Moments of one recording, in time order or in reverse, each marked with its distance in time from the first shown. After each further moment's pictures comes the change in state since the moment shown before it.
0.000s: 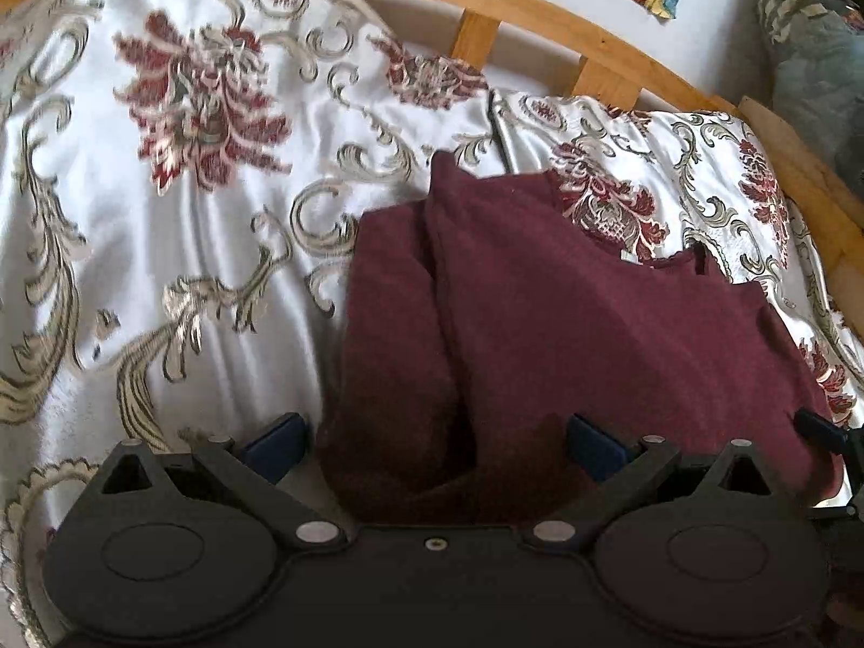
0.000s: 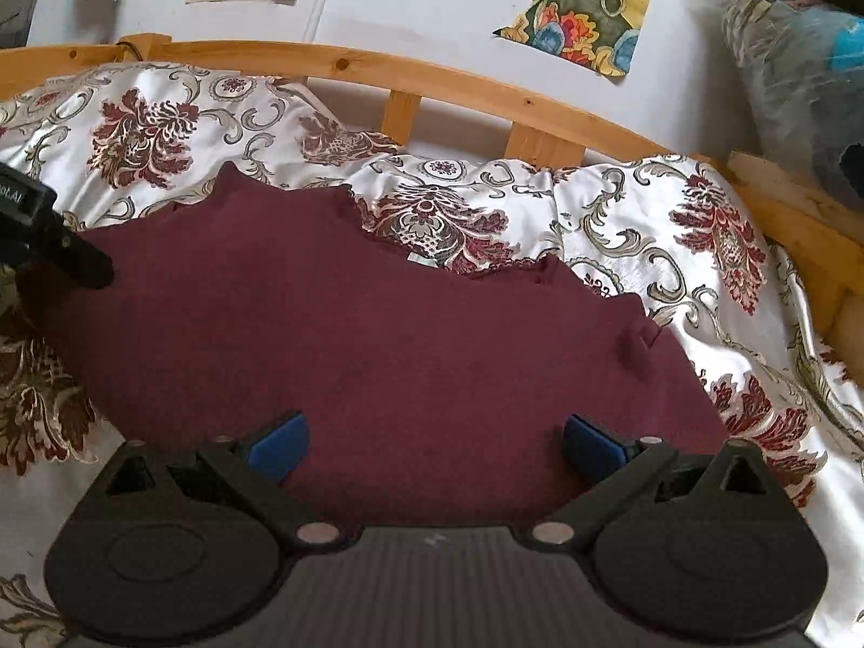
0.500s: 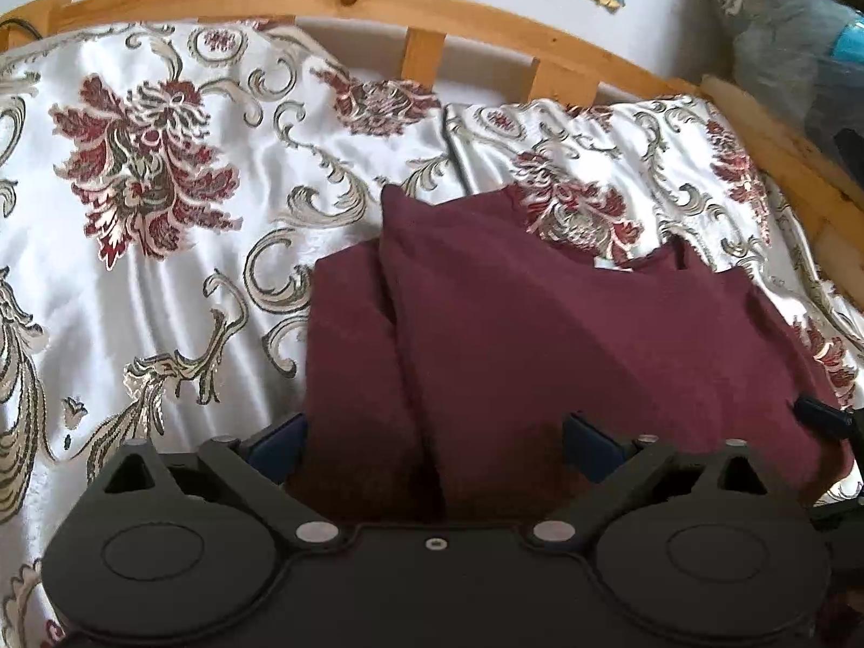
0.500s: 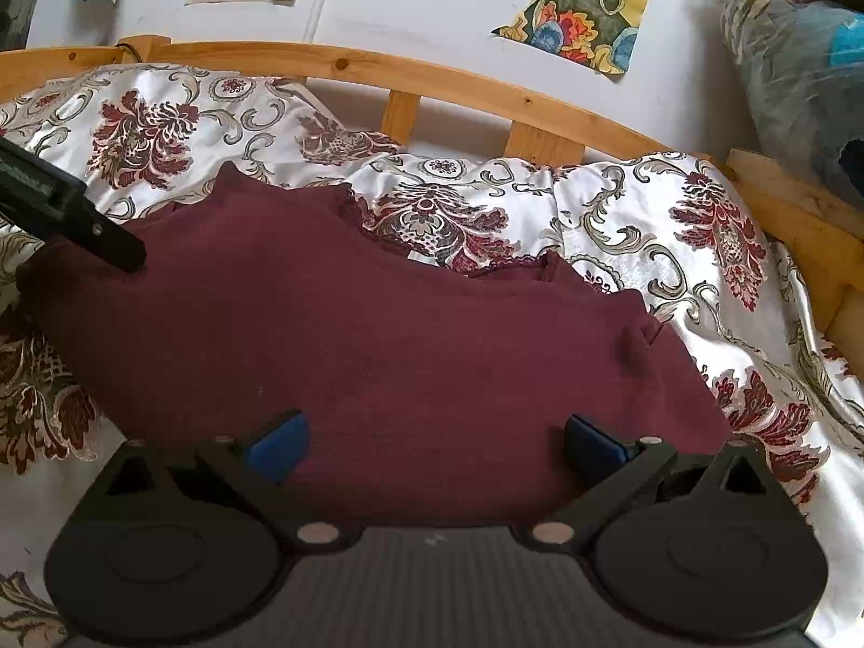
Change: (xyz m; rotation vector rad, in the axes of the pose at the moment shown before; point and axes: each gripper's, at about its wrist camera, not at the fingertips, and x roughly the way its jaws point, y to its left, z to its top) left arm 0.014 -0.011 0.015 0.111 -0.016 -0.031; right arm 0.001 -0.003 -0.002 0.014 0.002 0.010
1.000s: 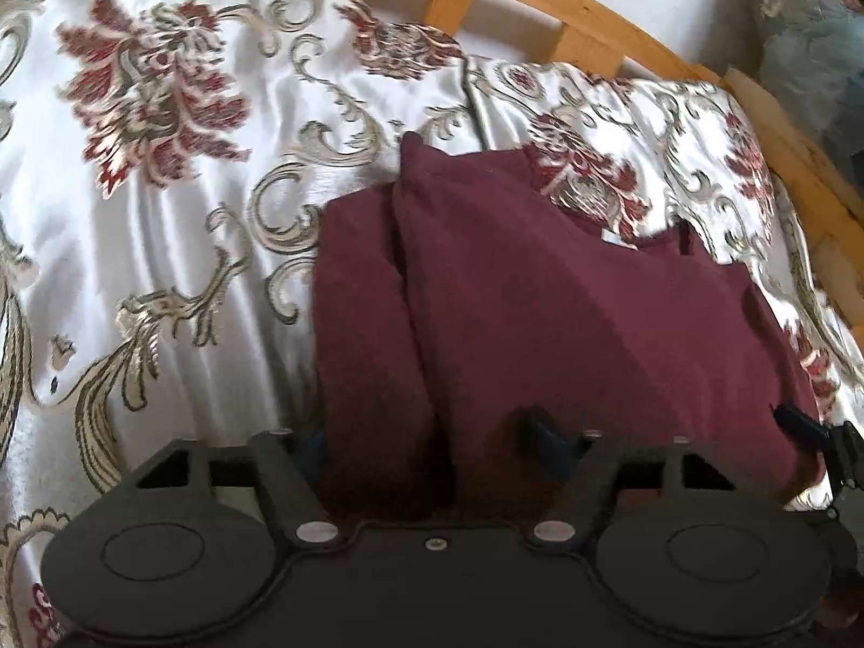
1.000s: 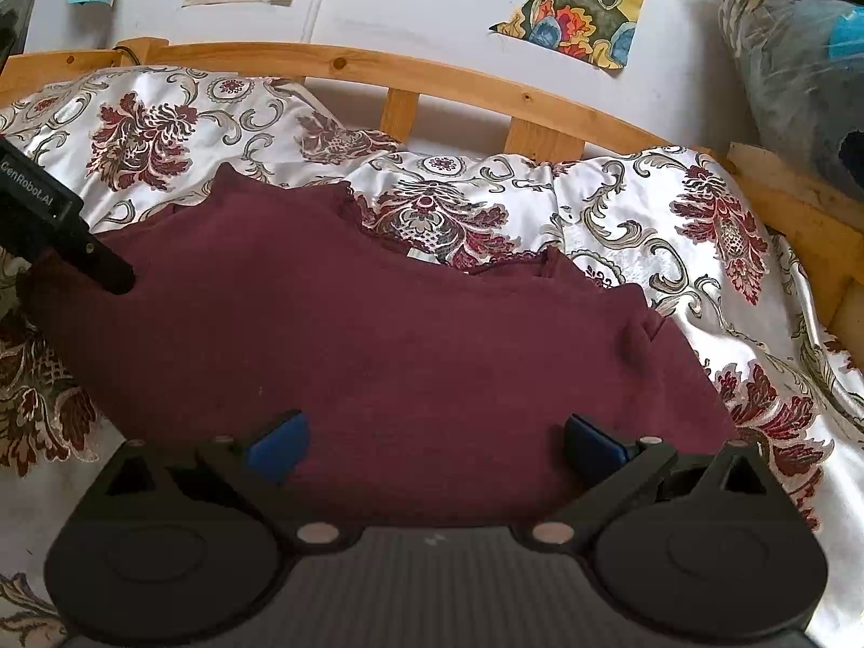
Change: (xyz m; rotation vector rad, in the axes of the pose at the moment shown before) left arm 0.002 0.009 0.004 -0.081 0.129 -0.044; right arm 0.001 -0.001 -0.001 0.011 0.005 0.007
